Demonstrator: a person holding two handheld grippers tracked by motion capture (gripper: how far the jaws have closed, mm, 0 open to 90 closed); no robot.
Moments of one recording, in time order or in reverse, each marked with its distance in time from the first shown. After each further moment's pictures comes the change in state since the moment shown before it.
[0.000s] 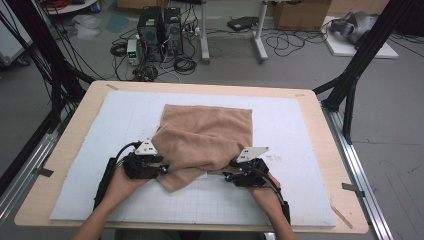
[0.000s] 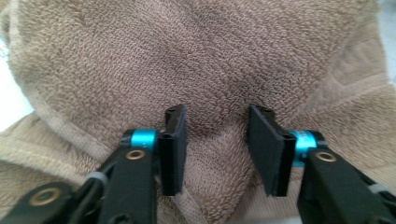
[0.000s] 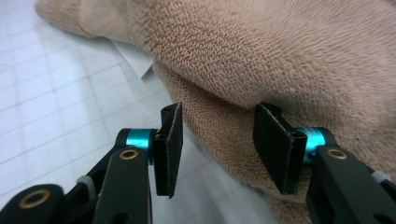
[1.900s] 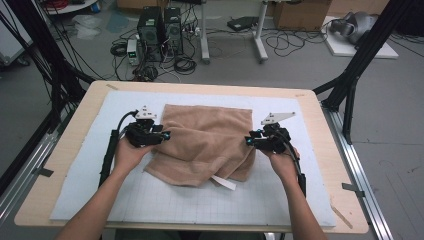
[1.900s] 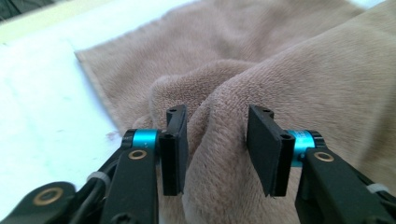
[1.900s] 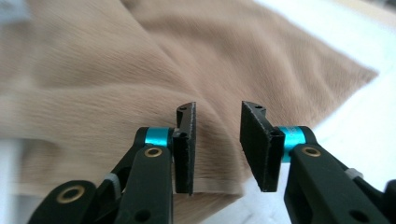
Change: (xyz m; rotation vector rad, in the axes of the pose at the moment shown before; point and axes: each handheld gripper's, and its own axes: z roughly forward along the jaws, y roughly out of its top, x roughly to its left) left arm 0.048 0.061 -0.012 -0.111 0.119 -0.117; right arm -0.086 0.031 -0.051 -0.052 -0.112 0.135
